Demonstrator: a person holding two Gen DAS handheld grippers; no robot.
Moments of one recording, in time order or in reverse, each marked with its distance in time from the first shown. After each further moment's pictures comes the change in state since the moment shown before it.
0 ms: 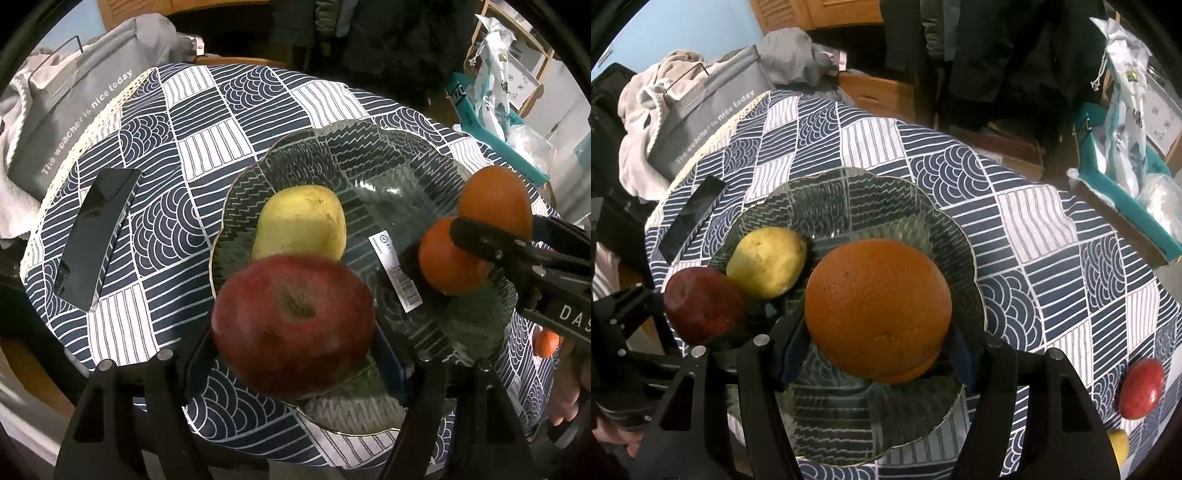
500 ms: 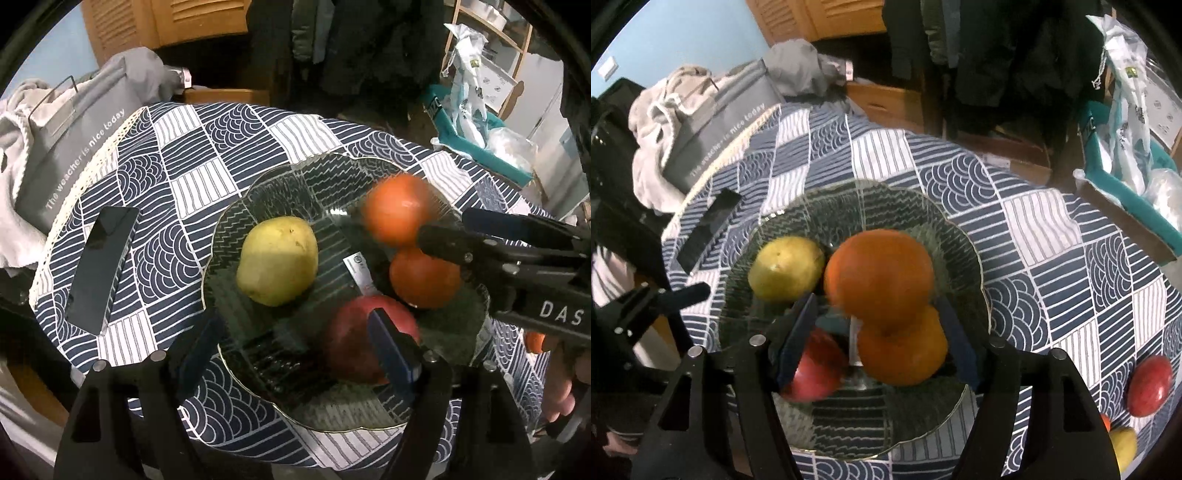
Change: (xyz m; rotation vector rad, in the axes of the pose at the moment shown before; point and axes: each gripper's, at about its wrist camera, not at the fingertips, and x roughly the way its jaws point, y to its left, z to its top) left arm -0.025 -0.014 0.003 0.066 -0.100 -0.010; right arm -0.016 0.000 0.002 0.026 -0.038 0.057
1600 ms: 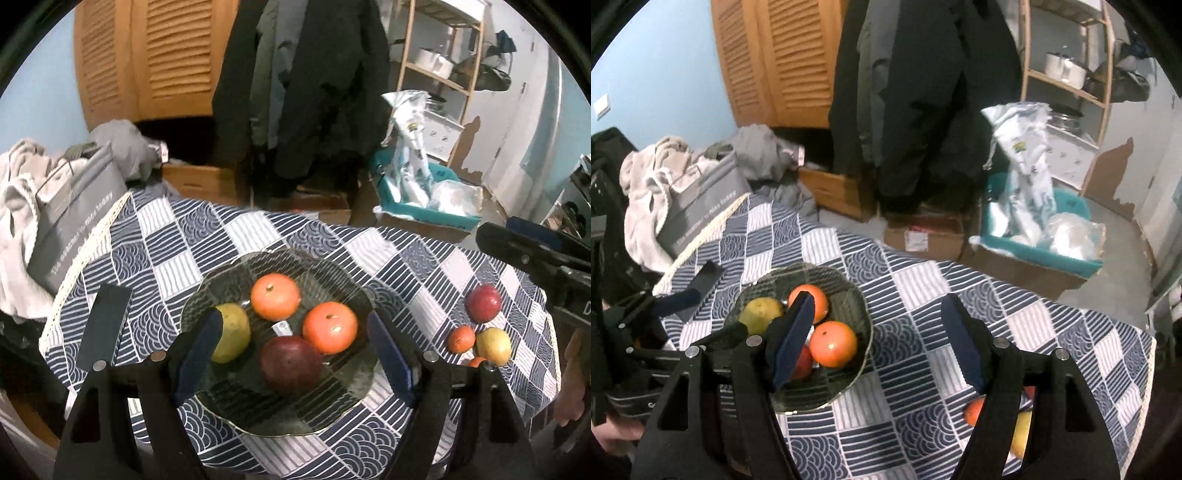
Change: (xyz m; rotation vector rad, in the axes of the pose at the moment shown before) left arm -0.095 -0.048 0.022 0.064 -0.250 -0.096; right arm -0.158 -0.015 -0.011 0.040 -0.293 -0.227
